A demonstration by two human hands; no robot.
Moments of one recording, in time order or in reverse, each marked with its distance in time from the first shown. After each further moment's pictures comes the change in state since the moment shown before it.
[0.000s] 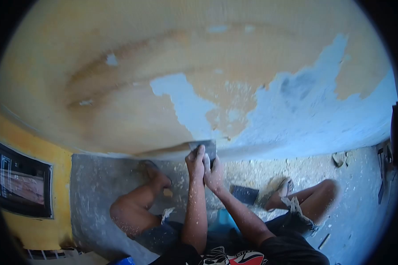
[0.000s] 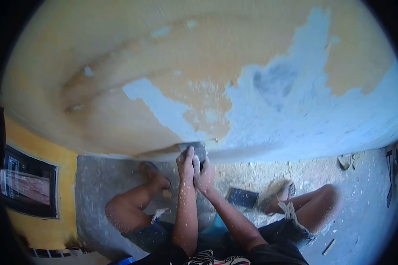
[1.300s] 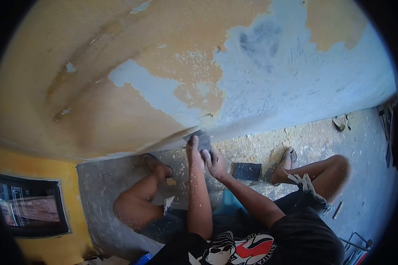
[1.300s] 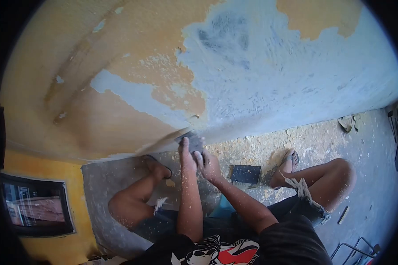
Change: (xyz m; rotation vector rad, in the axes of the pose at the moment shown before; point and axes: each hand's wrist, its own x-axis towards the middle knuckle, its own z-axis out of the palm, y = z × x) left_hand -0.022 -0.069 -0.026 -0.265 -0.184 -0.280; right_hand -0.044 0.057 -0.031 -0.068 -0.104 0.097
